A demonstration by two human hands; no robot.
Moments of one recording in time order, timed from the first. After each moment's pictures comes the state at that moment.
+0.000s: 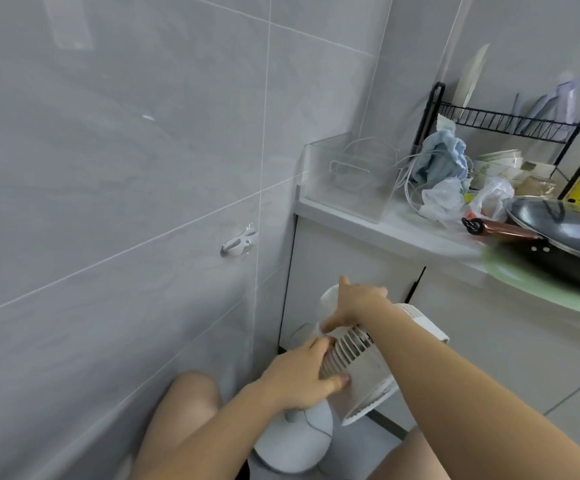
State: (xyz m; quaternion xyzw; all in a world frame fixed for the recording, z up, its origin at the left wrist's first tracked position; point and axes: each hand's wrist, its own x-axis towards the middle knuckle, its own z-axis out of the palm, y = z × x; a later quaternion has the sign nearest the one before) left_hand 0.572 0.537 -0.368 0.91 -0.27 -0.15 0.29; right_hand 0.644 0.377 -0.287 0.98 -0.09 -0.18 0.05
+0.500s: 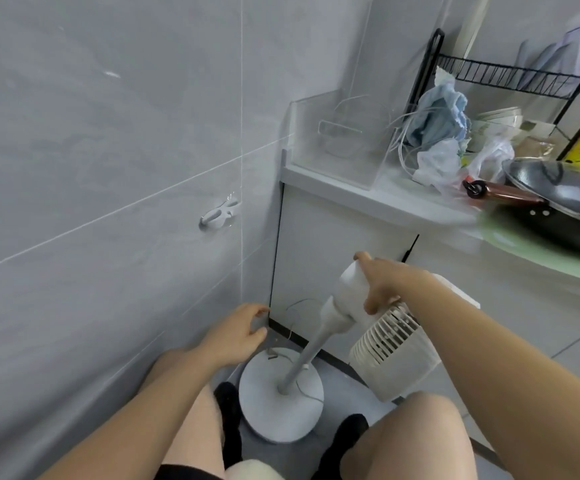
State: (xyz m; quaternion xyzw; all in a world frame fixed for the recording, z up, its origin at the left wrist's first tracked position) left_hand 0.633 0.610 -0.428 0.92 -0.18 -0.14 0.33; right_hand 0.630 0.315 -0.279 0.98 -0.07 -0.20 0.00
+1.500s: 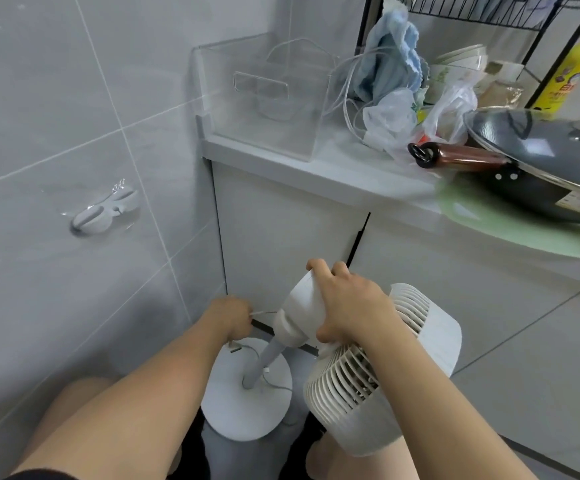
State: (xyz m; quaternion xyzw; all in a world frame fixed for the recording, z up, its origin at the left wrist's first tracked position) left_hand 0.745 0.462 -0.500 0.94 -0.23 -0.24 -0.03; right_hand 0.603 0.271 -0.328 1.00 -0.04 -0.08 -0.01
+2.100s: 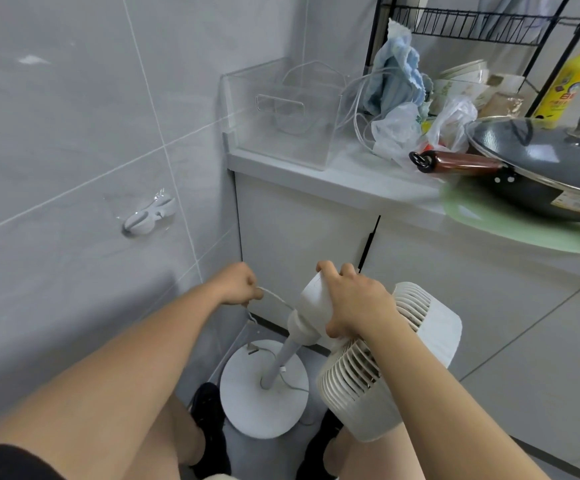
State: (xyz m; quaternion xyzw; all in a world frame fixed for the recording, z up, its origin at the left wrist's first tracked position) left_hand 0.746 0.500 -0.406 0.94 -0.17 -0.22 0.21; right_hand 0.588 0.294 -0.321 1.00 -0.05 -0.08 0.00
